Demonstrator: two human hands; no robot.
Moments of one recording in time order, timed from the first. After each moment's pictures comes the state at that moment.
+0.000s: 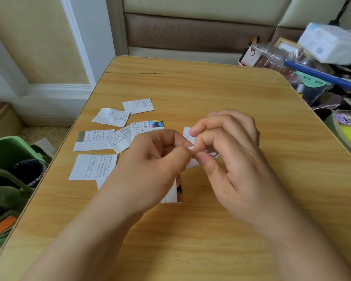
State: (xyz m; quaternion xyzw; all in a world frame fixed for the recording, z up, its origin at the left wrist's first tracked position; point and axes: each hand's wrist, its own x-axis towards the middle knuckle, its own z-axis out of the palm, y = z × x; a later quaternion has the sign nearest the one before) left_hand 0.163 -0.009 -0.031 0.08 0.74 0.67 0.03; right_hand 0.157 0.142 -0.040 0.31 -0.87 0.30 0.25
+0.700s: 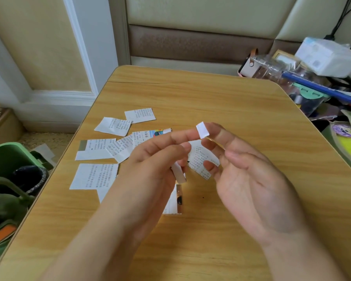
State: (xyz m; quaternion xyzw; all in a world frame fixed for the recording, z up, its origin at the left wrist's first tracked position) left_hand 0.161 -0.004 -0.029 0.05 0.53 0.84 0.07; right_hand 0.160 0.149 -0.036 0.12 -0.56 0.81 -0.09
